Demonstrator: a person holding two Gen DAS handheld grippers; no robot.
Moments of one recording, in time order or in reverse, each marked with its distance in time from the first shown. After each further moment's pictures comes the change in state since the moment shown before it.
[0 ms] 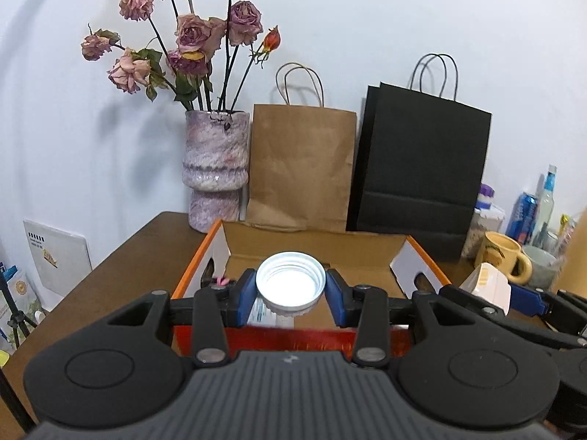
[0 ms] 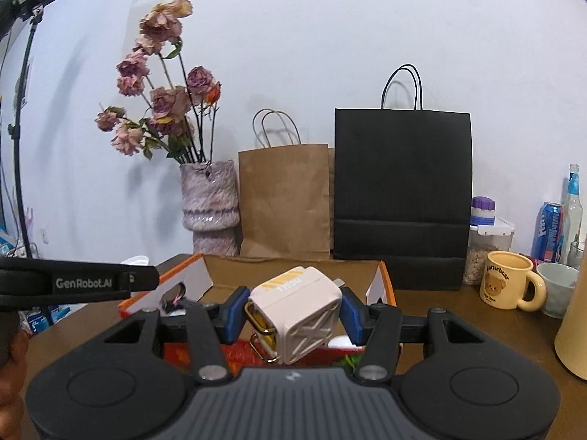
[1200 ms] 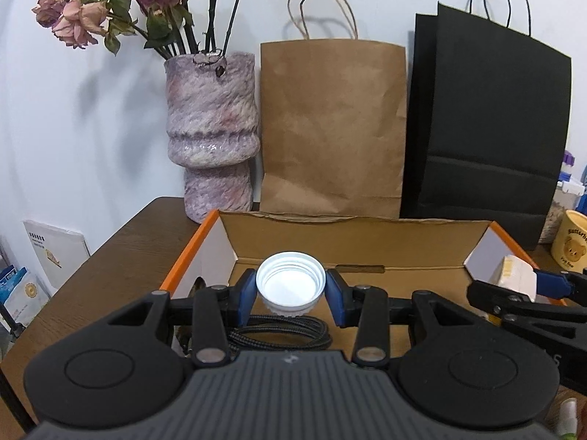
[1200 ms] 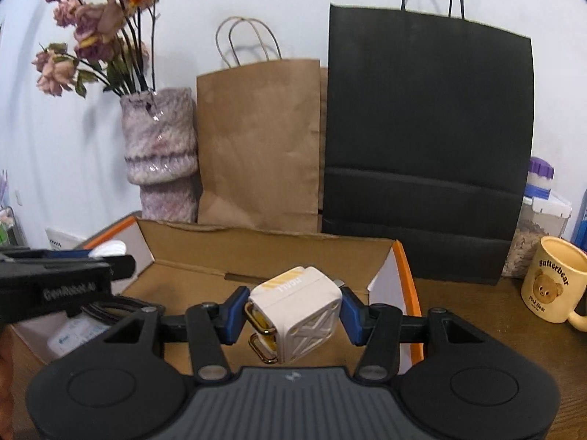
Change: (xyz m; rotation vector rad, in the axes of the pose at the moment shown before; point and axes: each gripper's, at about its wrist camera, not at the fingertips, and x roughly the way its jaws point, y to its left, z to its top) left arm 0.159 0.008 0.009 0.059 0.122 0.102; right arm 0.177 -0.031 0.005 -0.023 0.218 -0.013
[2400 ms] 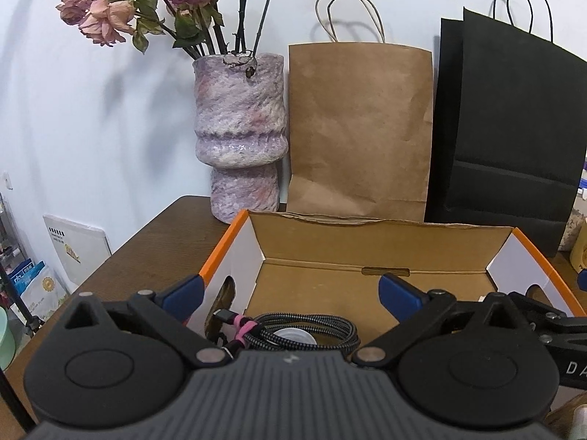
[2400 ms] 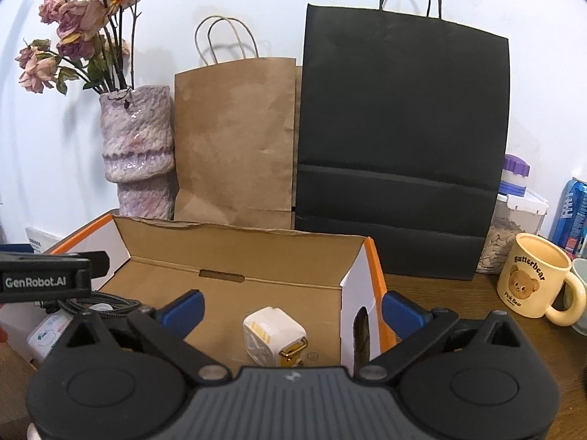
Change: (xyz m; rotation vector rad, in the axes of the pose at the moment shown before) left arm -0.007 0.009 0.000 -0.027 -0.008 0.068; right arm -0.008 -0.006 -0.004 0.002 -0.008 -0.076
